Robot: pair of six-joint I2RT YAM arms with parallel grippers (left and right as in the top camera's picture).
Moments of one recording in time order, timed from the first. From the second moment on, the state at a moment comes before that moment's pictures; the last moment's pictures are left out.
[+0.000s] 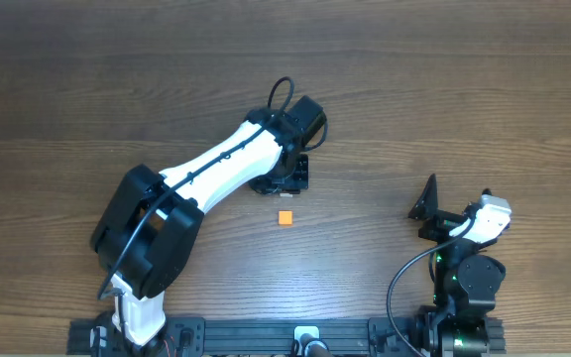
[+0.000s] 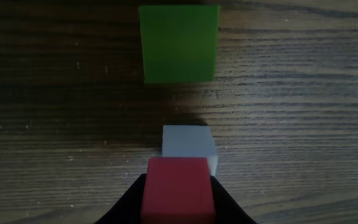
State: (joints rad) left arm -0.69 2.00 1.42 -0.96 0.06 -0.67; right arm -0.07 0.01 0.04 -0.14 0.13 0.18
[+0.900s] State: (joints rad) left arm -0.69 2.00 1.44 -0.97 0.06 -0.67; right arm -0.07 0.01 0.04 -0.14 0.13 0.18
